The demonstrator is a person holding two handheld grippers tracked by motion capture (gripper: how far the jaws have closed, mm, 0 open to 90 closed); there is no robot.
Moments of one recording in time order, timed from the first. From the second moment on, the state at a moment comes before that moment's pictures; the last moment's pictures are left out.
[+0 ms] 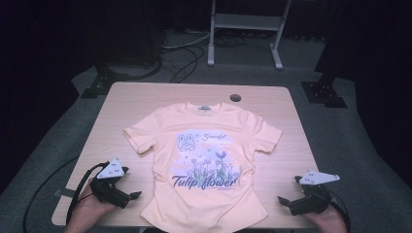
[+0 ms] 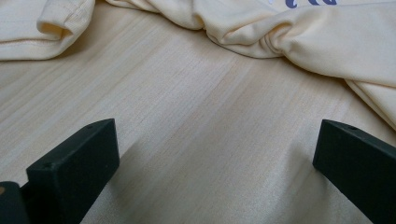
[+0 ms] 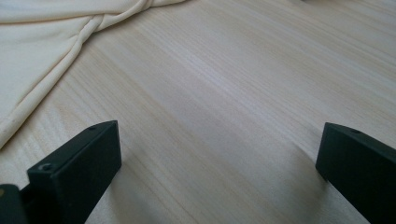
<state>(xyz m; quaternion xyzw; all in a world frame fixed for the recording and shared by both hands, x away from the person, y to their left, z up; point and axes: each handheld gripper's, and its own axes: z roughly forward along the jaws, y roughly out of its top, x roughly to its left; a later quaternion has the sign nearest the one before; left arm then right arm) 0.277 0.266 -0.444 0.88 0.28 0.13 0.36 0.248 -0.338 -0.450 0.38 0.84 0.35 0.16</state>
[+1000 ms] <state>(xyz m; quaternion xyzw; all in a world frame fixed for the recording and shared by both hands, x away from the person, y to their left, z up) 0.277 0.267 -0.444 0.88 0.29 0.13 0.36 0.247 -0.338 -0.441 0.39 0.83 0.37 0.16</state>
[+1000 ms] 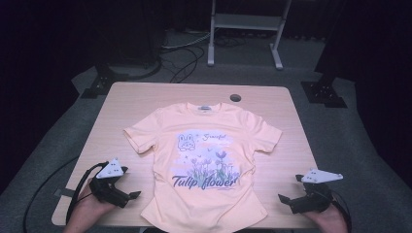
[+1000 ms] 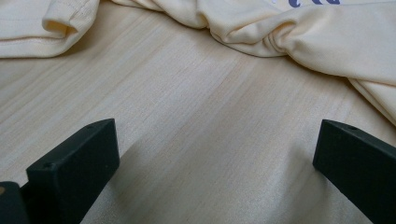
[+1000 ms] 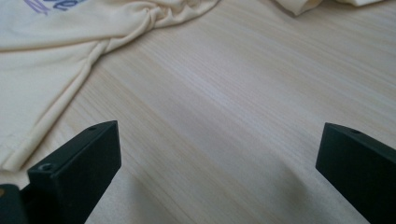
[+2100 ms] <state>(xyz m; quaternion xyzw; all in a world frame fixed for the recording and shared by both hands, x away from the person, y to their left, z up) 0.278 0.268 -0.444 0.88 0.29 0.13 0.36 0.259 -0.326 -0.412 0.38 0.82 0.40 0.17</state>
